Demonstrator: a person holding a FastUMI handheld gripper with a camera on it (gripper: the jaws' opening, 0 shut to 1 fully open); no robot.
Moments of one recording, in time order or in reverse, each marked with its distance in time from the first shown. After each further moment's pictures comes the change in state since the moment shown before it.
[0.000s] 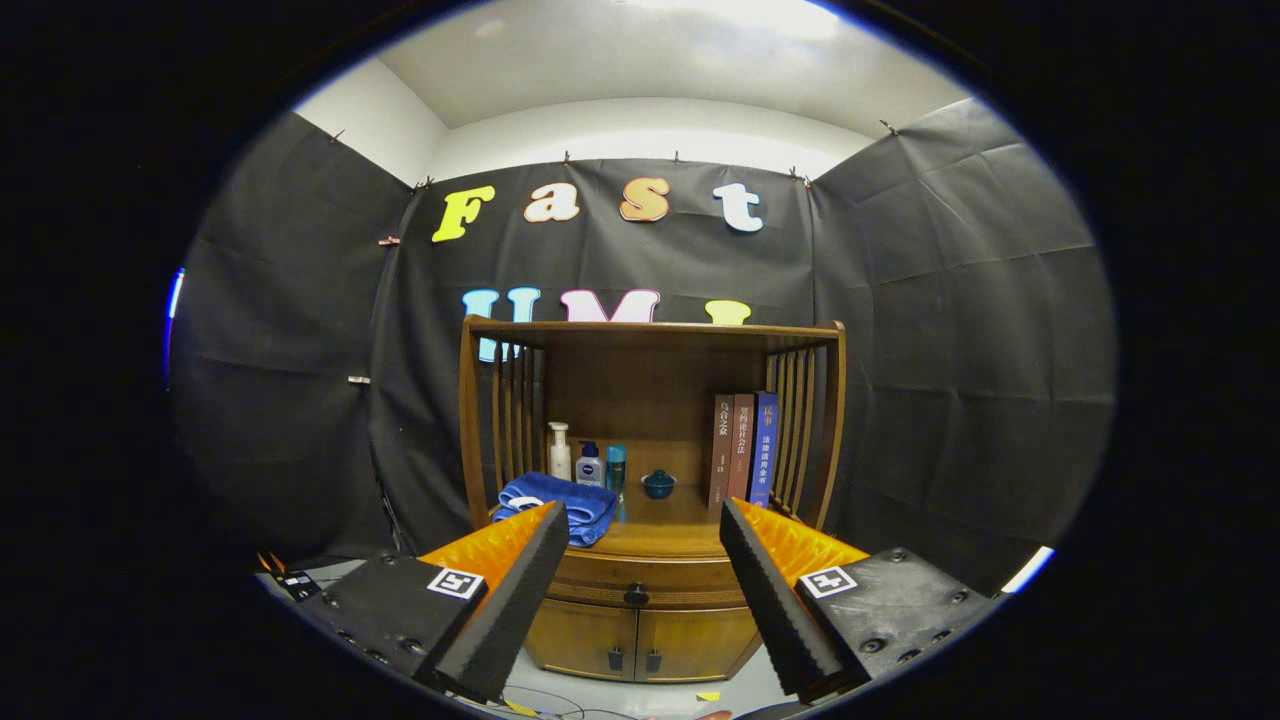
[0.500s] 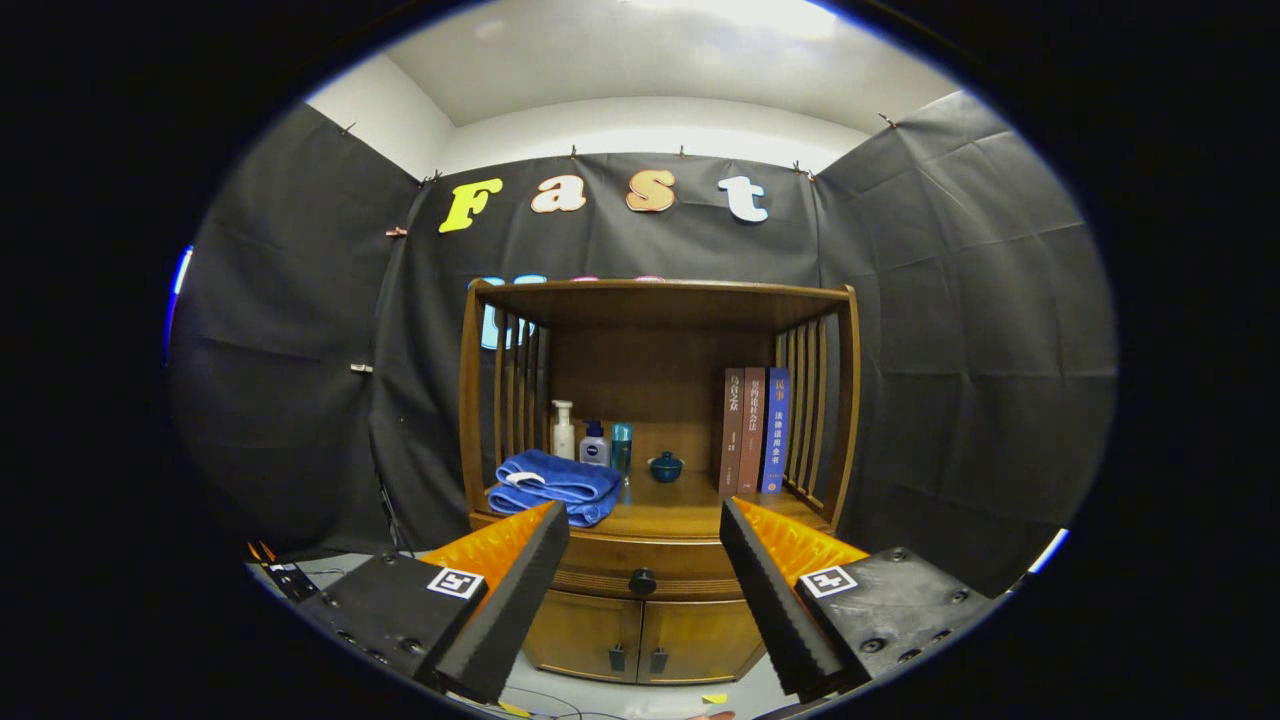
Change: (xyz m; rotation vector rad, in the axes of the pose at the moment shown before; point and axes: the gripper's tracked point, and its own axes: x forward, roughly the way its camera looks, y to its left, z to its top) arm 0.019 0.006 -0.075 -0.014 -0.013 0.019
